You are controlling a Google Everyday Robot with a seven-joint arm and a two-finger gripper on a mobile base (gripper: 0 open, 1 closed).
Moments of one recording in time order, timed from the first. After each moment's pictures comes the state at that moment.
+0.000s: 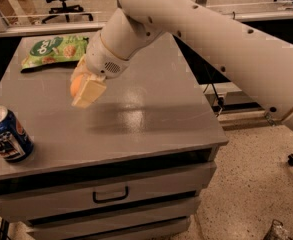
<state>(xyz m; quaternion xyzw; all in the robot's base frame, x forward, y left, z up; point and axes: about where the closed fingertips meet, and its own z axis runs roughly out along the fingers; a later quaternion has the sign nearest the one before) 0.544 0.150 0.894 -0.75 0.55 0.21 0.29</state>
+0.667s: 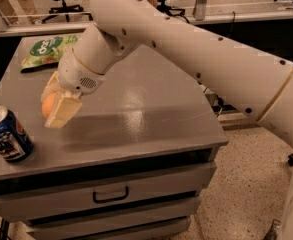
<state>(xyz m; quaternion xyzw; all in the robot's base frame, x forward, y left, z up) 0.490 0.207 0.882 -0.78 0.49 0.28 0.27</state>
